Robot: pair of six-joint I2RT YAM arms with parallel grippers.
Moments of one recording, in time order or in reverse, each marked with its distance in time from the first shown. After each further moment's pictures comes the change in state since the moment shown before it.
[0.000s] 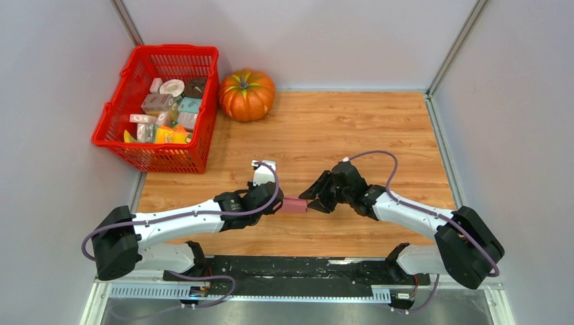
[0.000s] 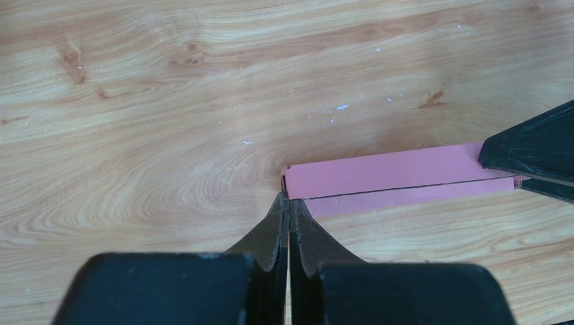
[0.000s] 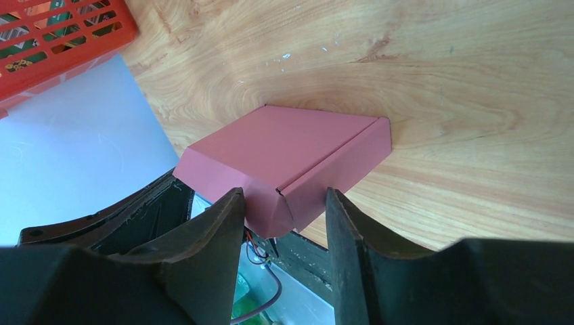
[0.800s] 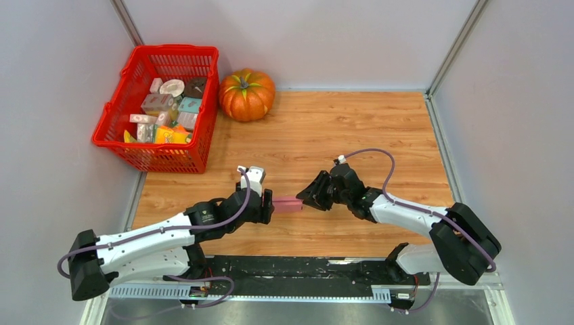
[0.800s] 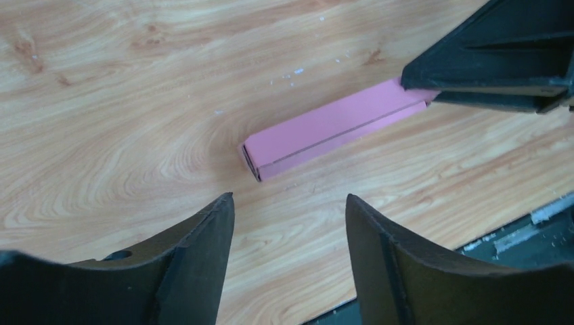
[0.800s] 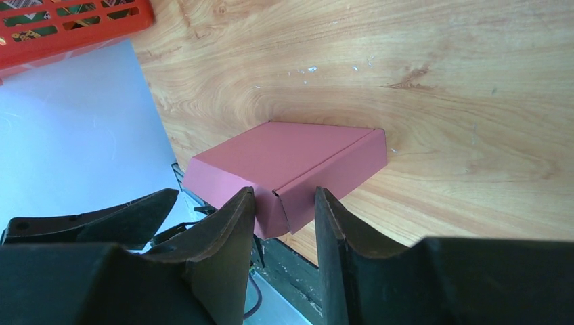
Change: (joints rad) left arm -0.005 -0.287 -0.111 -0.013 0.143 0.058; right arm 0.024 0.031 -0.037 0.153 0.032 -0.077
